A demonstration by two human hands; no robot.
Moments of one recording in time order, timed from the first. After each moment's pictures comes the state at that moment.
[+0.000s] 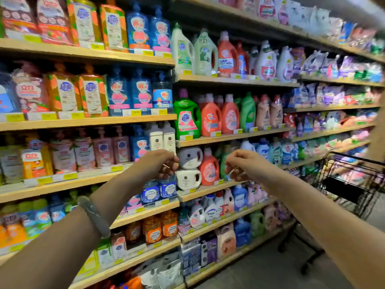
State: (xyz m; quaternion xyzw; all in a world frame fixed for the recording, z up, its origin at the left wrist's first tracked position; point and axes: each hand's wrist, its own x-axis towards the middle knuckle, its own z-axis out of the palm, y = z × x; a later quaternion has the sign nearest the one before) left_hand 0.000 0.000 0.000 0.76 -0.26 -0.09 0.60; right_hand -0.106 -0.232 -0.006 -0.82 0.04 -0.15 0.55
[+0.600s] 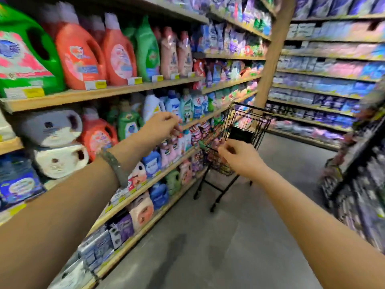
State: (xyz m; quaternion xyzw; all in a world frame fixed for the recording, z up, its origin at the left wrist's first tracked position) left_hand 0.104 -0.429 -0.078 0.71 -0.41 -0.19 0.54; right_hand -0.085 -0.547 -0.118 -0.90 0.31 -0.22 0.19
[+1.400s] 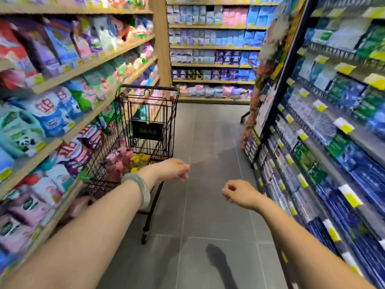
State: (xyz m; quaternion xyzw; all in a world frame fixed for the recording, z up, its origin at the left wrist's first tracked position) left_hand 0.002 -1.098 -0.229 0.64 -0.59 -0.47 0.16; right_hand -0.234 -1.094 -0.286 -0.71 0.61 -0.09 0.35
